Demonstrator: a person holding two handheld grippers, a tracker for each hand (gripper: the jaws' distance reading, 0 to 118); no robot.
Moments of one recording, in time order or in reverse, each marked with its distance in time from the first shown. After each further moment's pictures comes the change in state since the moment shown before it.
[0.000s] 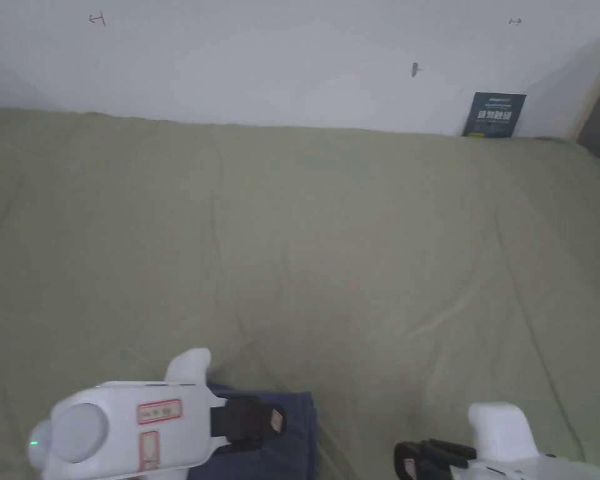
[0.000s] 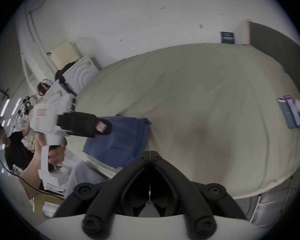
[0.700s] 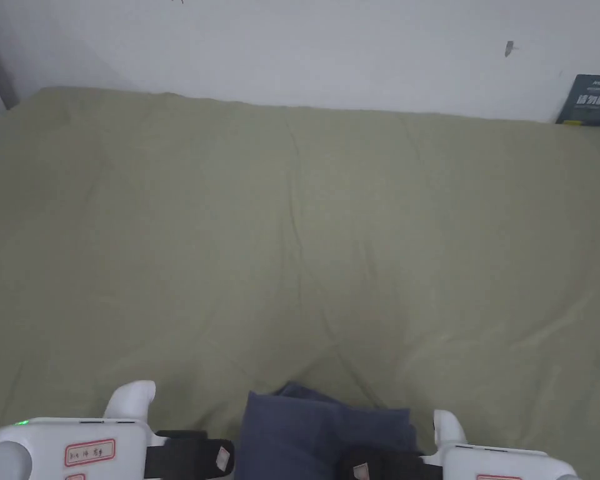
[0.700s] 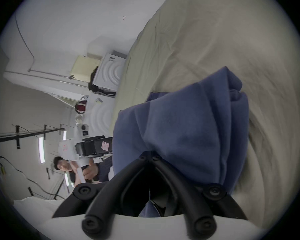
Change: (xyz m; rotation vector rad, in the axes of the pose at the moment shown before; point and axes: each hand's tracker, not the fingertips) left arm -0.125 -0.003 0.077 -0.055 0.116 0.080; right arm 0.029 -0.010 -0.189 -0.228 0.590 -0.418
